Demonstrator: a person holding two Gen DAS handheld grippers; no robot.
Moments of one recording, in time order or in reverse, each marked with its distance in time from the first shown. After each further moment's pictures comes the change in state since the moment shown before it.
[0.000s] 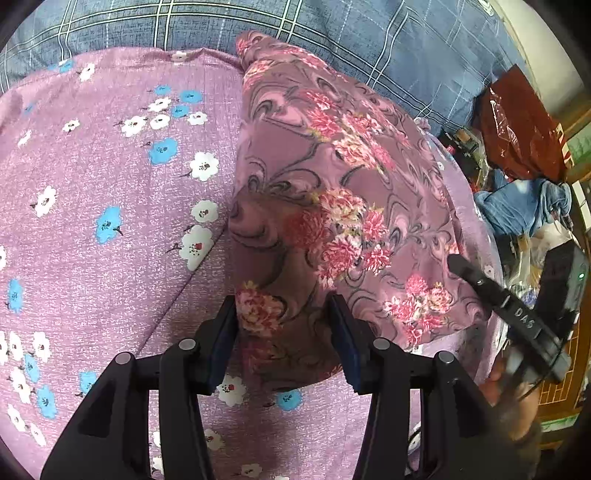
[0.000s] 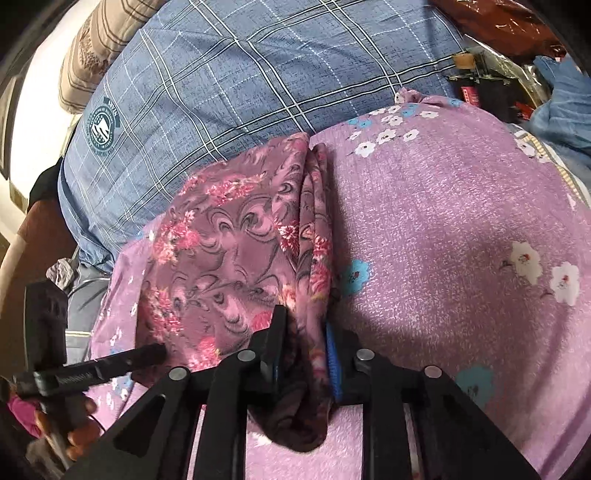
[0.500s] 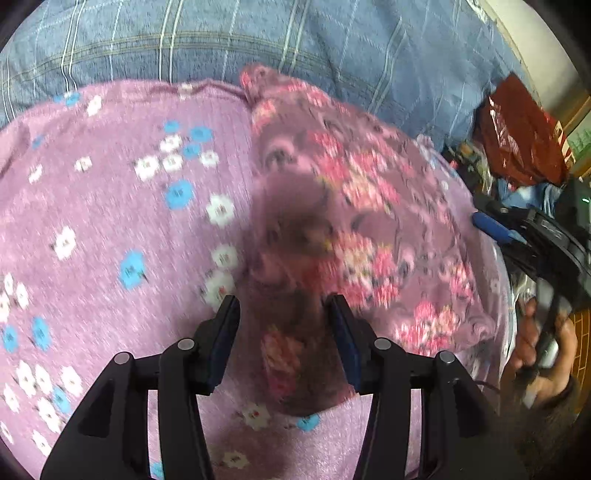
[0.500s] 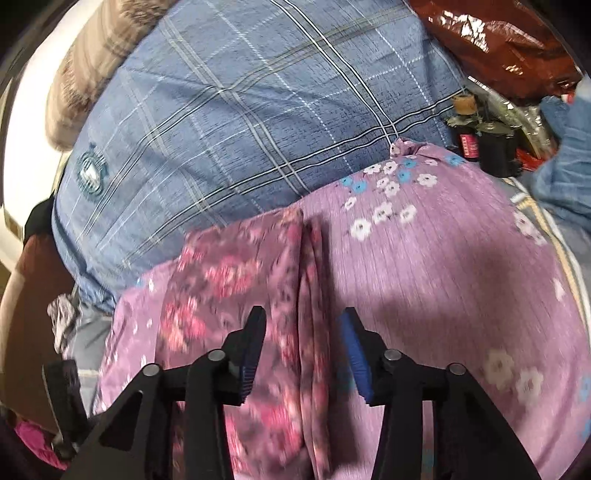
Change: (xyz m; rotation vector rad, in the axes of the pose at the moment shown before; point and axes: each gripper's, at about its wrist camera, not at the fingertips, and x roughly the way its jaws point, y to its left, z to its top) left arm -0.013 0.008 0.025 0.031 -0.081 0.034; right arm 0.000 -0.002 0.078 0.066 -0.051 -0.016
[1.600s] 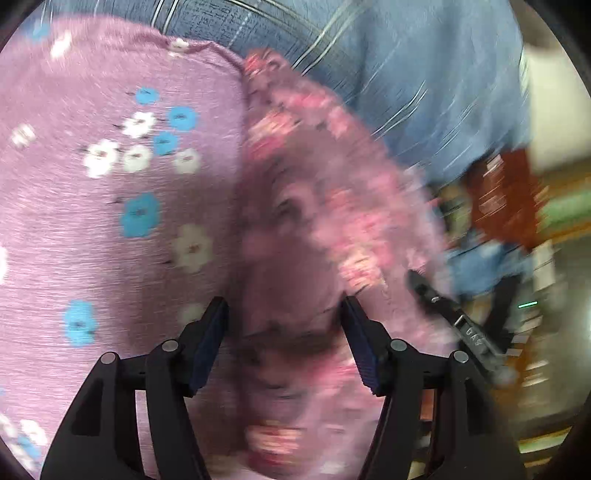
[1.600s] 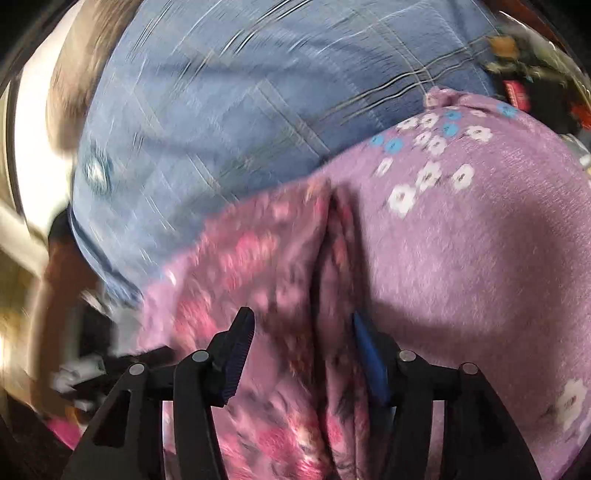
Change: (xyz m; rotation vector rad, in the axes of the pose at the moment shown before) left arm 0.034 0.010 0.045 -0.191 0.166 -0.161; right arm 0.056 -0.002 -0.006 -0.044 0.112 0.082
